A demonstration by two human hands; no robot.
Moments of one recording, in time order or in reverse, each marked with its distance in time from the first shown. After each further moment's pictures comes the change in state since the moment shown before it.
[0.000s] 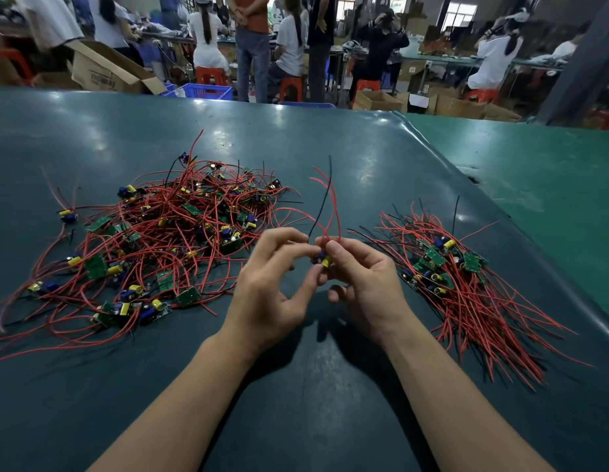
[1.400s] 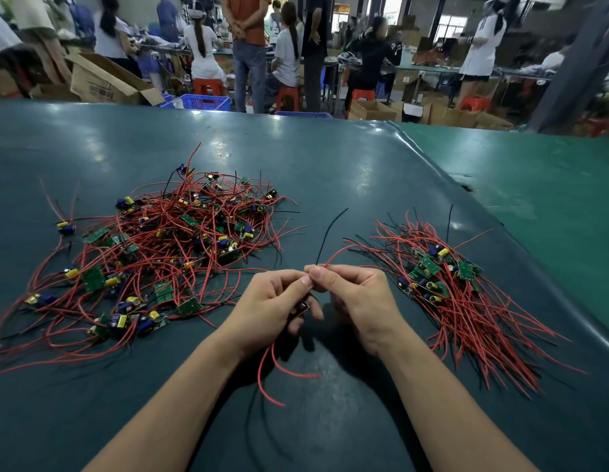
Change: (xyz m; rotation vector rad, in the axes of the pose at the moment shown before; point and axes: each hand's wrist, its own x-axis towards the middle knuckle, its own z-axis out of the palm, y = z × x) left_hand 0.003 0.002 -0.002 -0.733 -0.382 -0.781; right_hand -0.004 0.001 -0.003 -0.185 -0.007 0.010
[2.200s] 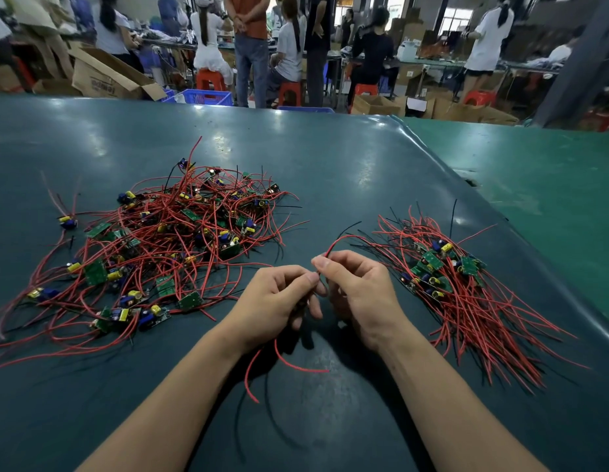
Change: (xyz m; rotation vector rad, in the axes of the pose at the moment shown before) left_hand -0.001 0.005 0.003 0.115 0.011 0.009; right_hand 0.007 0.006 0.001 0.064 0.065 0.050
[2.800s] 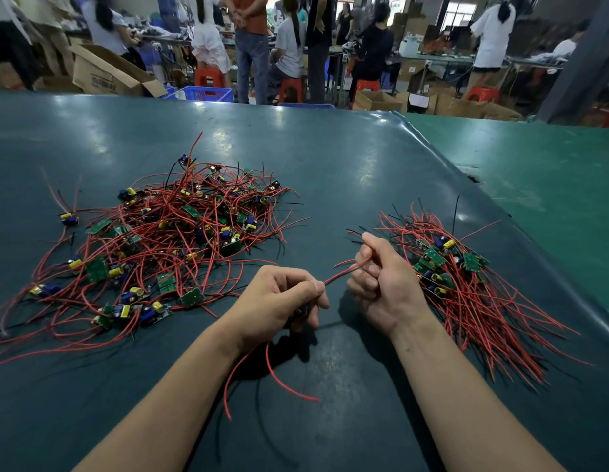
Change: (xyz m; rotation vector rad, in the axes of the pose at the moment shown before) left_hand -0.004 0.001 -0.004 -0.070 -0.105 -0.013; right_hand 0.012 -0.015 -0.014 0.422 0.126 0.145
